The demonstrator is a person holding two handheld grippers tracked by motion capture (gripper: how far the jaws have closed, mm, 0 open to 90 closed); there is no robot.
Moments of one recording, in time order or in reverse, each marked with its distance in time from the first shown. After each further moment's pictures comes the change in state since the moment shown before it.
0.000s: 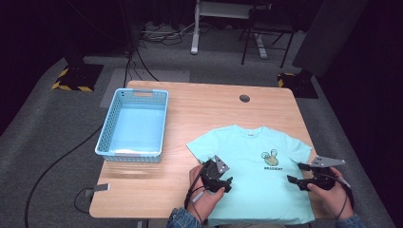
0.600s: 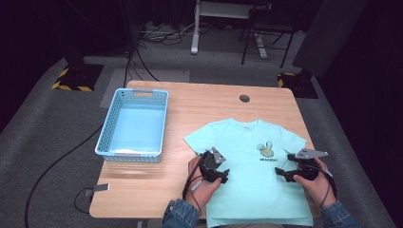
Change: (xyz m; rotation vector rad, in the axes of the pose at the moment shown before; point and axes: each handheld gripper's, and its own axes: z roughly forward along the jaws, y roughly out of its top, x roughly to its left) left arm 0.038 0.010 0.019 -0.012 0.008 0.016; right arm -0.007 0.025 0.044 -0.045 -0.011 -0.032
